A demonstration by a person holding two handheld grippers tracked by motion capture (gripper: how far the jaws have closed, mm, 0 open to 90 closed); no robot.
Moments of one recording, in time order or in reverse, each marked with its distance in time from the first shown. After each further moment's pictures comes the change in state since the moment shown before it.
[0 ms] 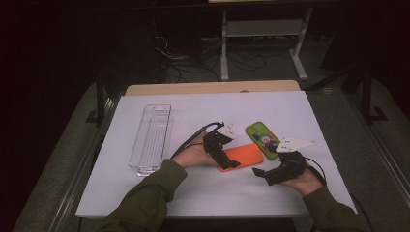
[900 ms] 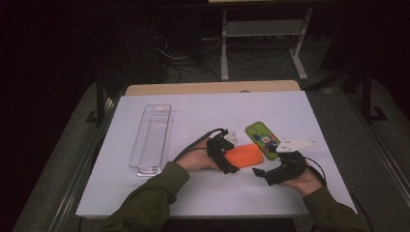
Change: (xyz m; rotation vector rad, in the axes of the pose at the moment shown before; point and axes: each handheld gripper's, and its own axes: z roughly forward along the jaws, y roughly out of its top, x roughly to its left) left arm -0.002 -0.009 0.022 0.128 0.021 0.018; right arm 0.000 0.000 0.000 0.004 -0.002 -0.002
